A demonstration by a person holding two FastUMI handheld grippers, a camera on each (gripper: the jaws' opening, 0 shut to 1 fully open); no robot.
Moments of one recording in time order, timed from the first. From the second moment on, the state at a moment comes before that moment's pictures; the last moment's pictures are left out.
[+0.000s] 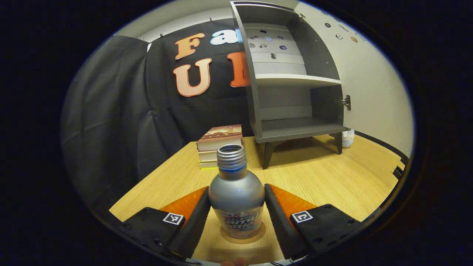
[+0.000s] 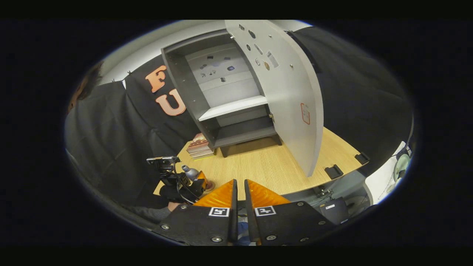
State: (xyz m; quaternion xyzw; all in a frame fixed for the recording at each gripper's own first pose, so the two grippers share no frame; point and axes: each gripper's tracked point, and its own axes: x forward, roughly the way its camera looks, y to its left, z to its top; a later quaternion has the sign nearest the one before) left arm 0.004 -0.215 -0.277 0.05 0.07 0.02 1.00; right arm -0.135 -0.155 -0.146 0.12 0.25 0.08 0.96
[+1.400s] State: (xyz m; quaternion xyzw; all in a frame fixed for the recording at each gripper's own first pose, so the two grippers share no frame) left arm -0.012 -0.275 -0.006 0.02 -0.05 -0.06 1.00; right arm -0.048 -0.345 0.038 0.10 0.02 0.01 0.99
